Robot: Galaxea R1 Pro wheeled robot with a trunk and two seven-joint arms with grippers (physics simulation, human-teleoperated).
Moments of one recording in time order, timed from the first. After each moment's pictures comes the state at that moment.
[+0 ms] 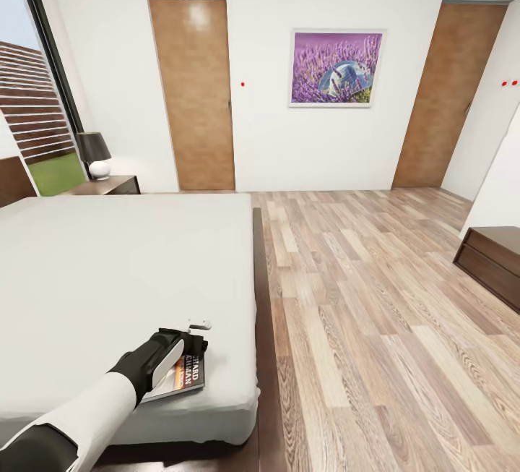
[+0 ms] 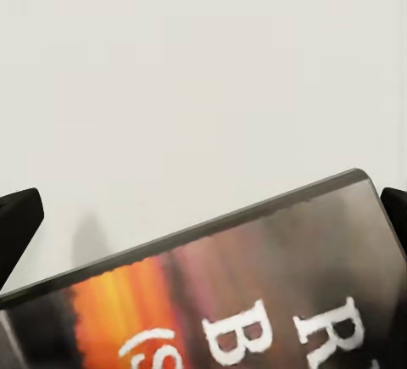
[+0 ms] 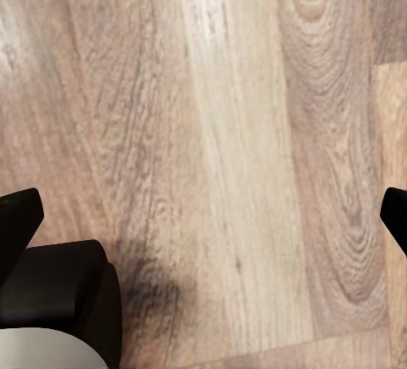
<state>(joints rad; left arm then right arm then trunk) -0.79 0.05 -0.46 -0.46 0.40 0.48 0.11 -0.17 -0.20 -0.08 -0.18 -0.03 -0.05 0.08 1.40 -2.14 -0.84</state>
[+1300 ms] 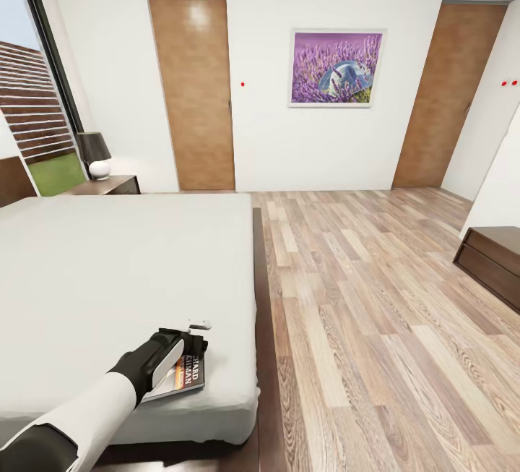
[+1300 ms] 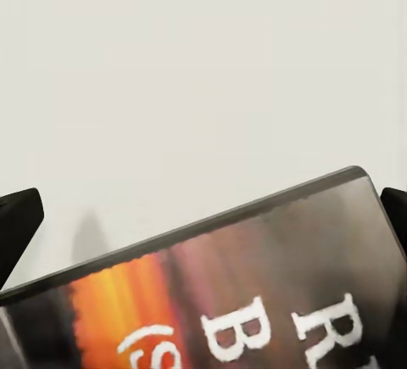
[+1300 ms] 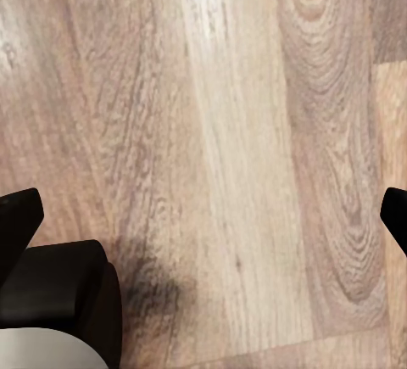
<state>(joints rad) -0.79 0.05 -0.47 -0.46 0.40 0.48 0.11 -0.17 -0.20 -0.08 -0.18 -0.03 -0.05 0.08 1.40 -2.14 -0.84</state>
